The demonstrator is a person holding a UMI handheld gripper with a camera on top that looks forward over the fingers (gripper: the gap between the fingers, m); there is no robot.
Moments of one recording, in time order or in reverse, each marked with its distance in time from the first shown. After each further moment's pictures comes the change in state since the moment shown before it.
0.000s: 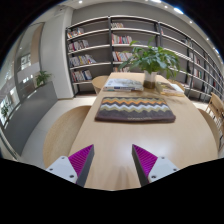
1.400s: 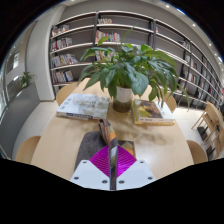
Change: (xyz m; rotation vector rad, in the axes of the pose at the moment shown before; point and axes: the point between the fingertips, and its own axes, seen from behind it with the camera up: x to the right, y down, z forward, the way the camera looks) arm 0.208 -0.178 0.151 -0.028 0.127 -0.029
